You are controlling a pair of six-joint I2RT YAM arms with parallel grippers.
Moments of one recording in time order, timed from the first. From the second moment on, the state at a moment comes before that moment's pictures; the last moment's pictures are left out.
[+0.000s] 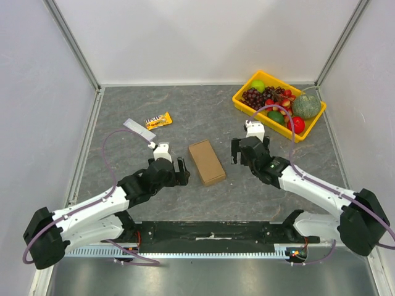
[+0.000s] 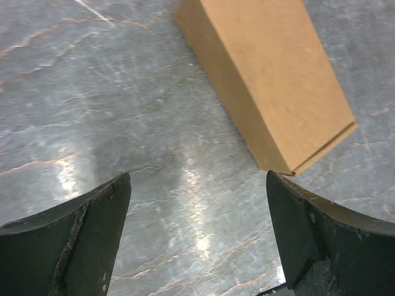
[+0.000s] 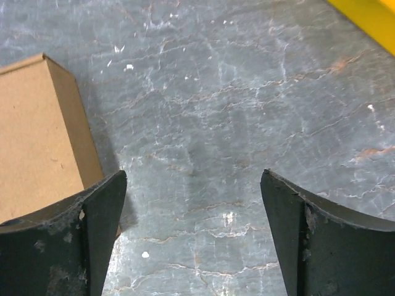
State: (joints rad) left arm -0.87 0.95 0.52 -0.26 -0.33 -0.70; right arm 0.73 1.21 0.73 -0.24 0.50 0.44
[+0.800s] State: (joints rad) left arm -0.51 0.87 0.56 -0.37 -0.42 -0.61; right arm 0.31 1.05 0.50 0.20 0.31 0.22
